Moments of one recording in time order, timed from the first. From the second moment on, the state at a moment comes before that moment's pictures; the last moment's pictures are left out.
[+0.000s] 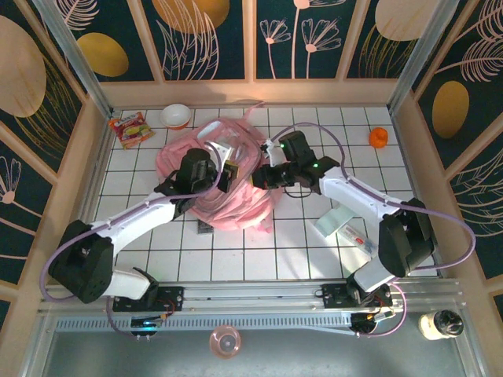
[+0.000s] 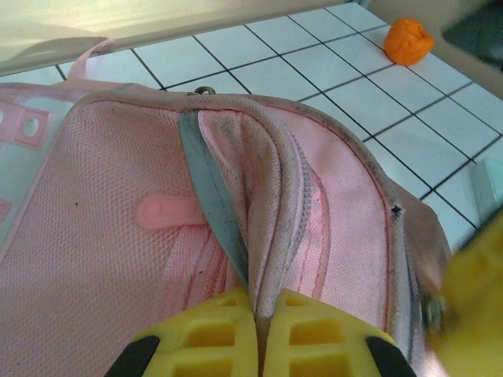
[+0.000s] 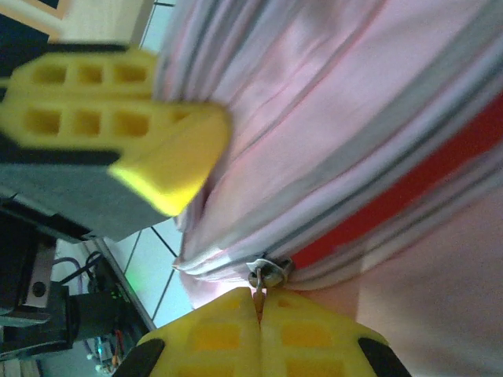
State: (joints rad) left arm -0.59 1.41 0.86 0.09 0.13 -0.16; right arm 0.63 1.54 1.14 -0.37 -0.56 0.45
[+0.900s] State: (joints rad) left arm -0.60 1.60 1.08 0.25 0.02 -0.56; right arm 0.91 1.44 0.85 0.08 -0.14 0.90
